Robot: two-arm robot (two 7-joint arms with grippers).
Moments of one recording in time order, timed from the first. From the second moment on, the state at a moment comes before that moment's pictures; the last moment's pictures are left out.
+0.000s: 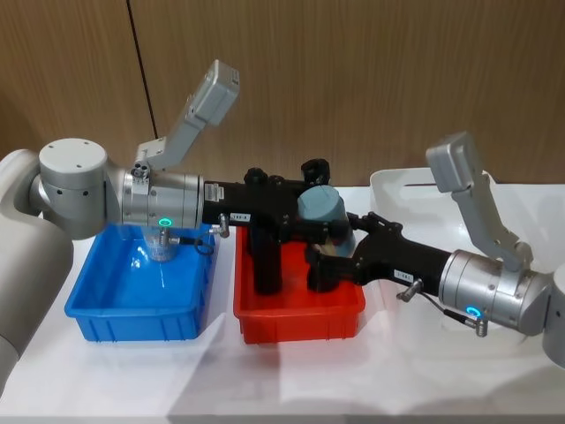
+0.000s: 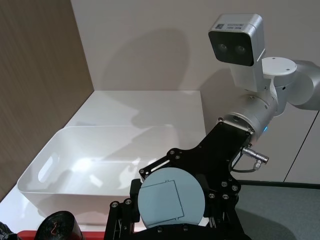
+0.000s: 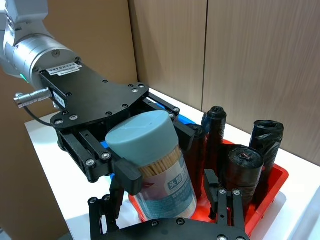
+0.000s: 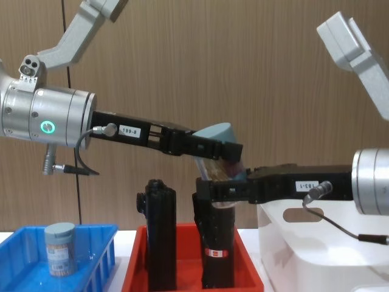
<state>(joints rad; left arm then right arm) -0.79 0.32 0.41 -1.00 -0.32 0.20 -1.28 0.34 0.26 -0.36 -1.50 0.29 0.33 0.61</state>
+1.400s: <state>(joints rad) -0.79 0.32 0.41 -1.00 -0.31 0.20 -1.28 0.36 0.27 -0.37 -1.50 0.31 0.33 0.62</state>
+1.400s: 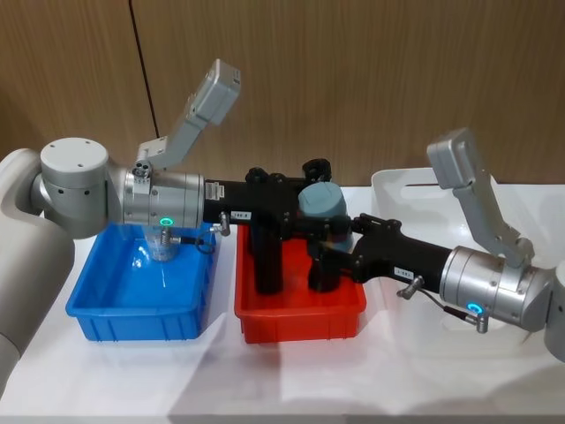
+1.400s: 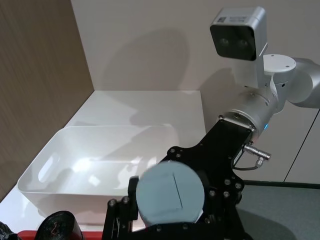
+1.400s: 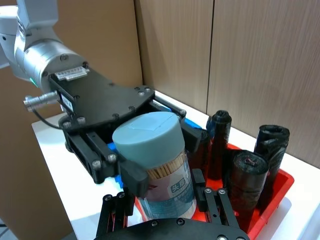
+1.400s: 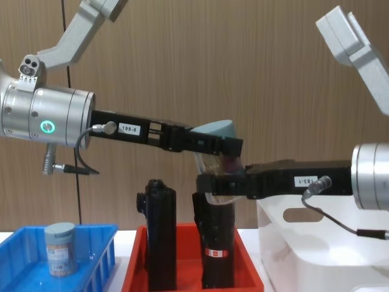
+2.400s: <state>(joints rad) -0.79 0.32 0.41 -1.00 -0.32 0.20 -1.28 0.36 0.29 -0.37 -1.49 0.34 0.31 0.61</state>
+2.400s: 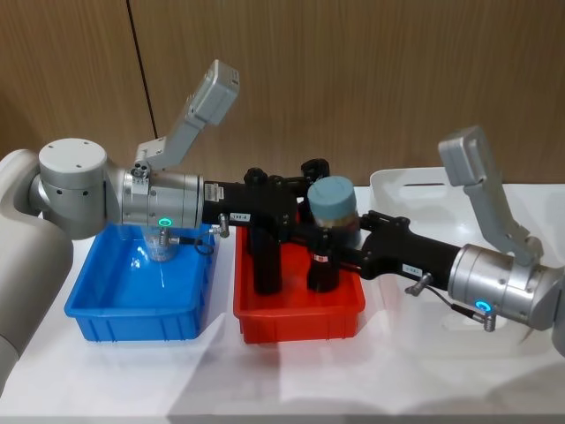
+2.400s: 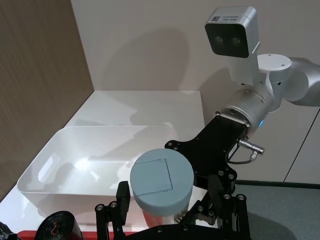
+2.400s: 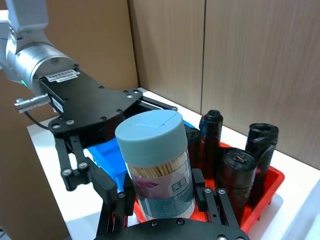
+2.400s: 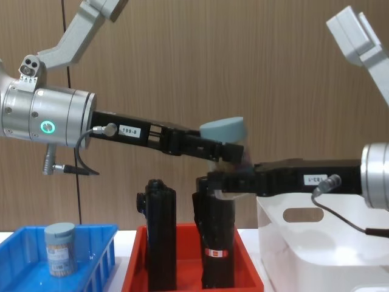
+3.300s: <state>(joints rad) -0.79 0.32 0.41 -1.00 -0.32 0.20 -1.28 0.36 0.33 -0.34 -1.43 0.38 0.26 0.59</state>
